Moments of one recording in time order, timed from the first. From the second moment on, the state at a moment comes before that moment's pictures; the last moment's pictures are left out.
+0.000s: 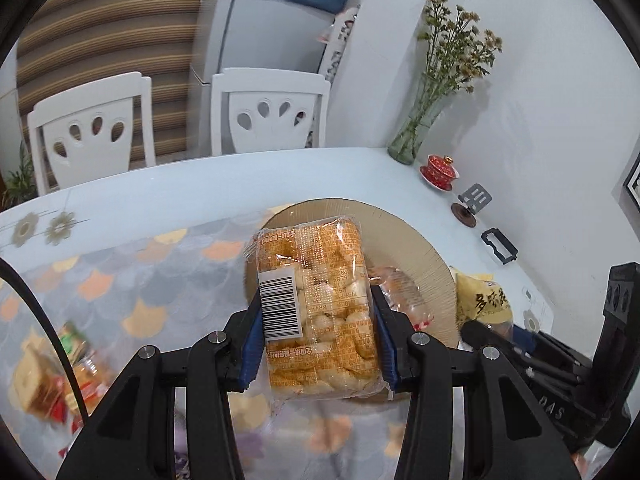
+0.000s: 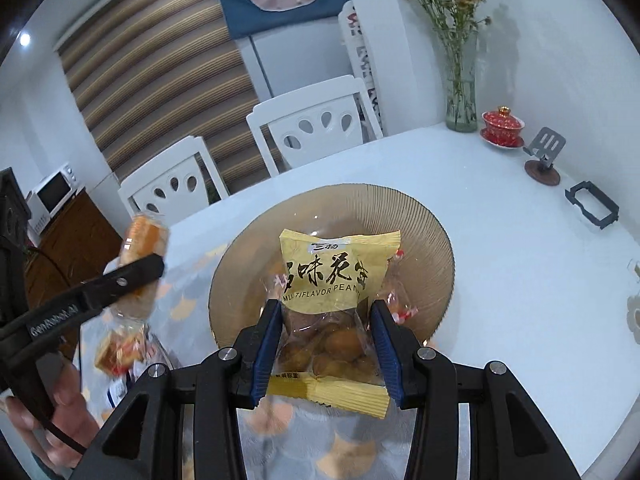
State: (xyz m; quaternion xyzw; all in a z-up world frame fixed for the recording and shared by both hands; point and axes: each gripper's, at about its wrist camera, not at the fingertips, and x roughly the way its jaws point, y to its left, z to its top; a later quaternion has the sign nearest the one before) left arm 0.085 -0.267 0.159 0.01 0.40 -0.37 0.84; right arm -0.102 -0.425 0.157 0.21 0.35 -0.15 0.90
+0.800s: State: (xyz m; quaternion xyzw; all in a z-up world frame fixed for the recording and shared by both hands) left arm 0.048 -0.138 0.174 0.00 0.37 -0.28 0.89; right arm -0.115 -0.381 0.148 0.19 0.35 -0.06 0.91
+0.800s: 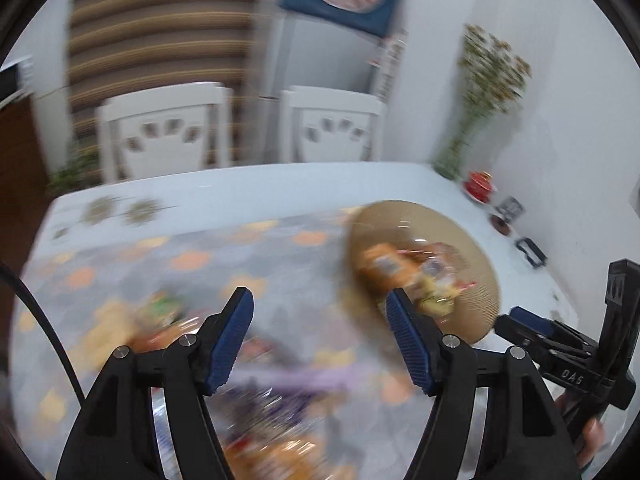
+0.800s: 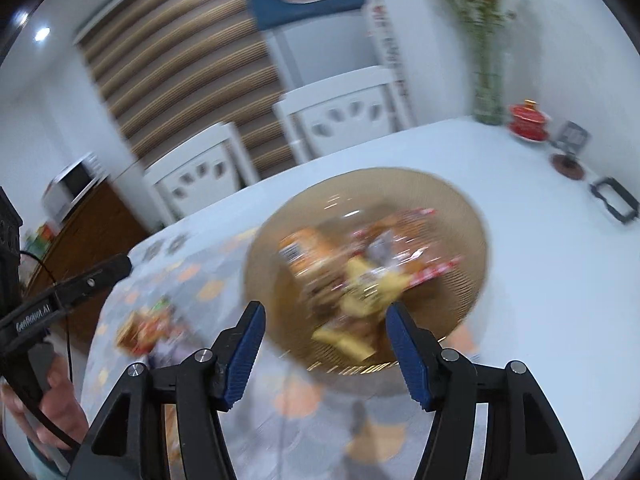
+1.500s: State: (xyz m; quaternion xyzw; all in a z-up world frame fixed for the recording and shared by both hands) left arm 0.023 0.070 0.011 -0.11 0.43 -0.04 0.90; right arm -0.096 -0.291 0.026 0.14 0.40 0.04 0.91
